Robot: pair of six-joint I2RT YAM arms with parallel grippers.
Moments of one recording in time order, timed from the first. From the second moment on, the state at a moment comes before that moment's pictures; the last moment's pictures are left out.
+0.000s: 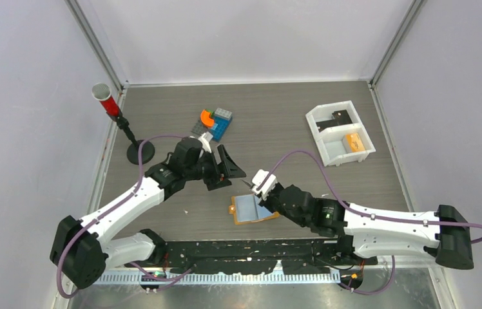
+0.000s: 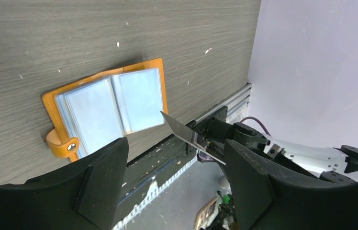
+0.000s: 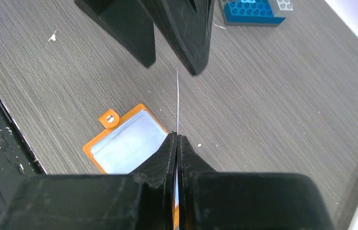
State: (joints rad) left arm -0.62 1.11 0.78 -0.30 0.37 -1.02; right arm 1.25 0.95 0.57 0.02 0.40 -0.10
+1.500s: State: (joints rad) left arm -0.60 1.06 0.59 0.10 0.59 -0.72; right arm 0.83 0.88 0.55 -0.03 -0.13 0.53
